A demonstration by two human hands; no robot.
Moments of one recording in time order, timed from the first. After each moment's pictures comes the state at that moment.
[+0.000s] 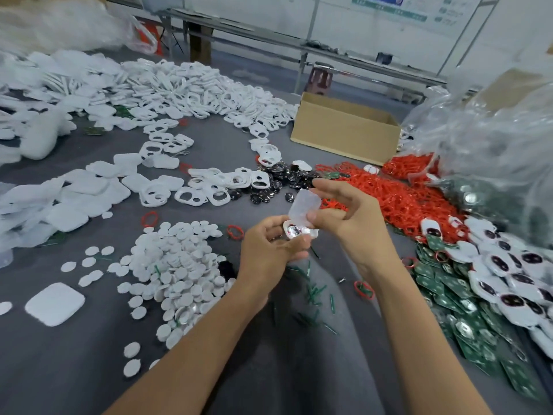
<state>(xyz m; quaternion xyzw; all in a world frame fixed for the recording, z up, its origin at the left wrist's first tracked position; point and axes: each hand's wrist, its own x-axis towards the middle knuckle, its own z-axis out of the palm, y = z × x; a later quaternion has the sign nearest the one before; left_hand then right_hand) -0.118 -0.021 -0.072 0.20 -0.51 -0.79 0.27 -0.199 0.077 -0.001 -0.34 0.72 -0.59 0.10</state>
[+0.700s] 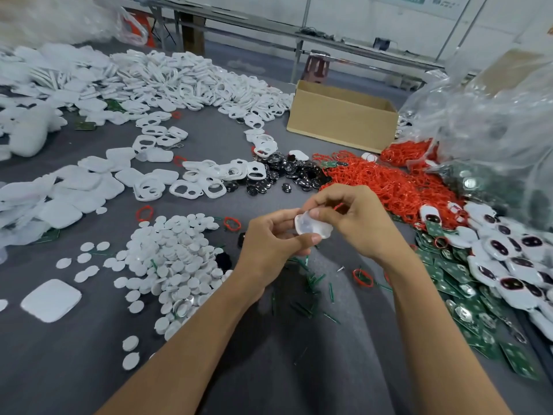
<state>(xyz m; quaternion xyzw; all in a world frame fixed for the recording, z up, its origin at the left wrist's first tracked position) -0.113 -0.020 -0.067 0.13 -0.57 -0.78 0.21 -0.211 0.091 0.003 -0.47 0.78 -0.41 0.06</state>
